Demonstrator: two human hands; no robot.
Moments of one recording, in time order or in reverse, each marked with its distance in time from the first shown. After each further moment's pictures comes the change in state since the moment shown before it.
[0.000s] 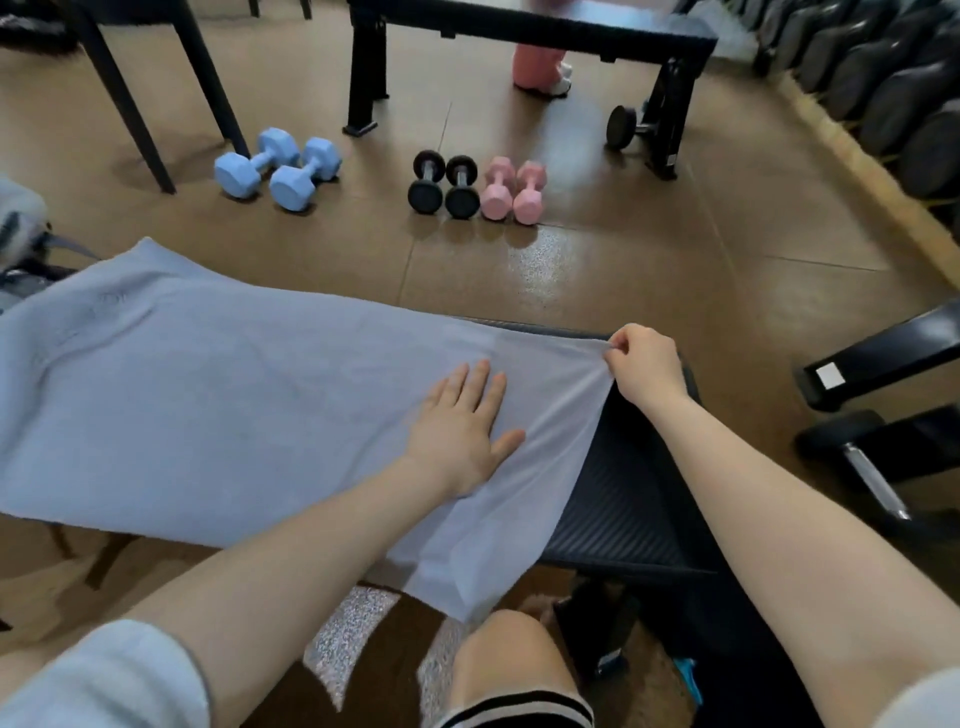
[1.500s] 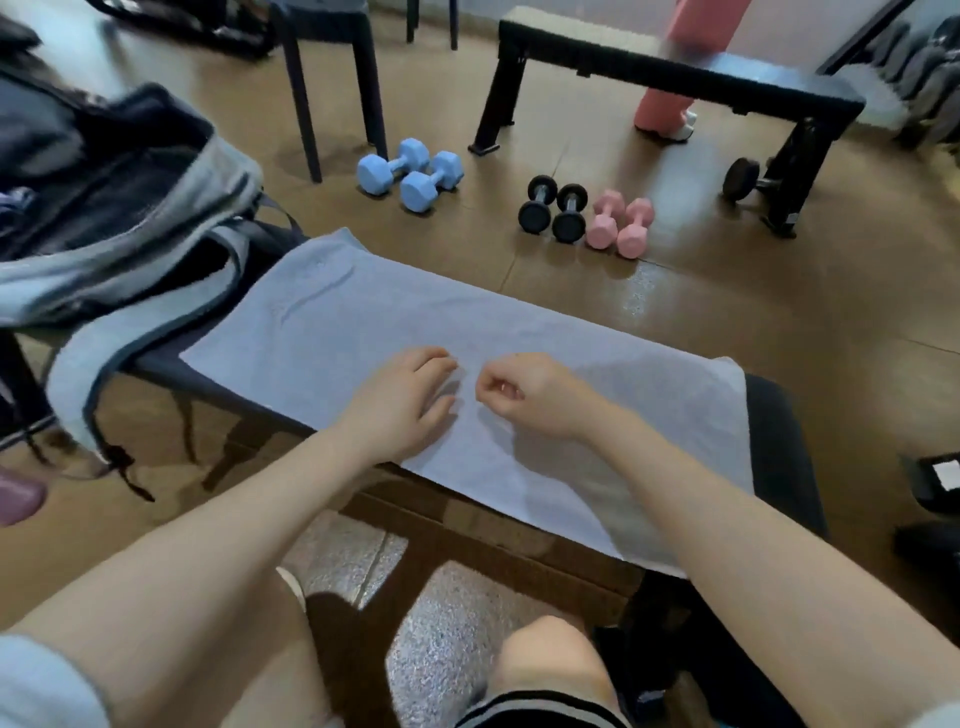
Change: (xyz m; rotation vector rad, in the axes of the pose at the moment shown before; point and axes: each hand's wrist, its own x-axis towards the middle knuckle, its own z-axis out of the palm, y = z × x) left_hand -0.109 -0.111 -0.037 -0.236 0.311 -0.103; right_hand -0.111 -0.153 0.046 -0.050 -0.552 -0.927
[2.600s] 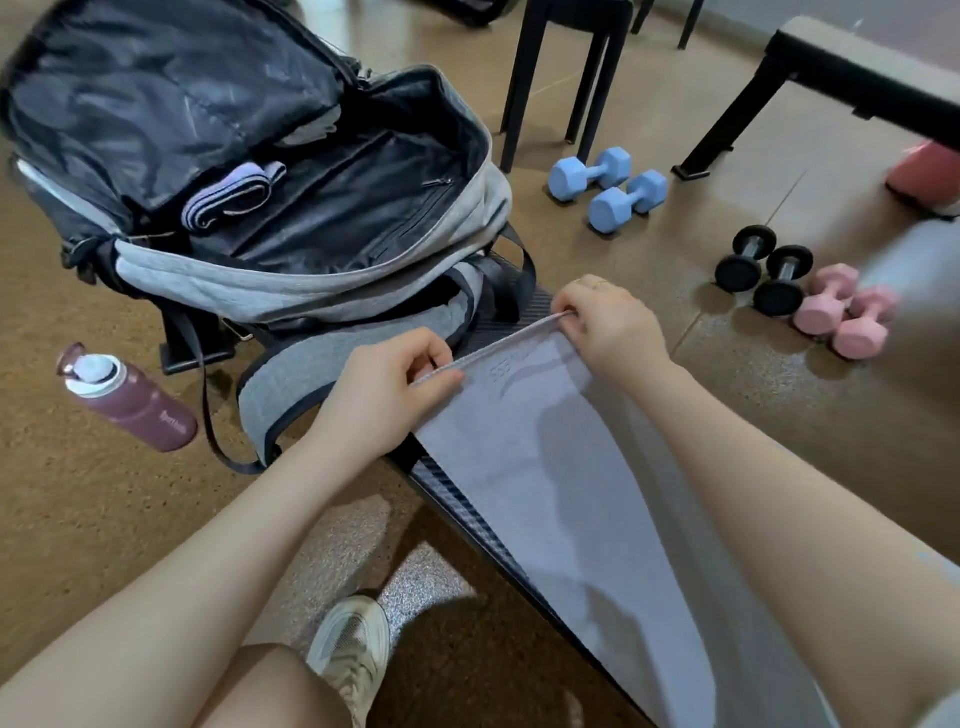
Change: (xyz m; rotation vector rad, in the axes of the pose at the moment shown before) left_hand -0.025 -0.171 -0.103 -0.375 0.383 -0.584; right_hand 0.278 -0.054 0.028 -0.280 0.144 -0.115
